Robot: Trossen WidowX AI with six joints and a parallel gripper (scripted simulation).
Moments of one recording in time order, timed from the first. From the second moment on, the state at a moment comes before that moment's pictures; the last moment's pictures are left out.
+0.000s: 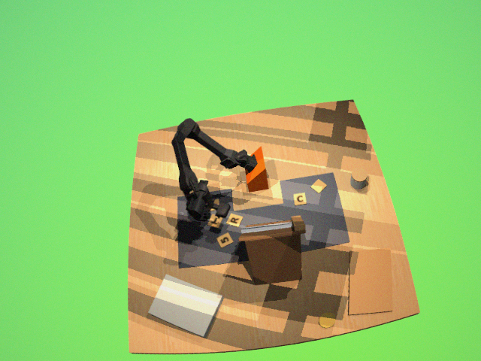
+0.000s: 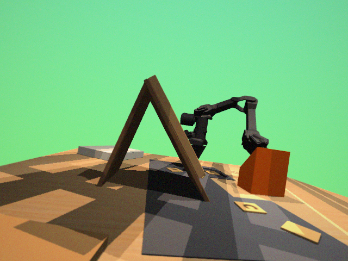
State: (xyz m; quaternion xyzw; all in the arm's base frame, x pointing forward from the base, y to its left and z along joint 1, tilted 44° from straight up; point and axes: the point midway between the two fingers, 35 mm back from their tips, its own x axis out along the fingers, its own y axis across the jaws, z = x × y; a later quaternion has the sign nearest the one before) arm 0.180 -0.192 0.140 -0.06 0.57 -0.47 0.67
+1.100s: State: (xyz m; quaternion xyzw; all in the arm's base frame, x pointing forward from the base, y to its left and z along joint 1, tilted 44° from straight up) arm 0.176 -0.218 0.112 -0.06 0.57 -0.48 0.67
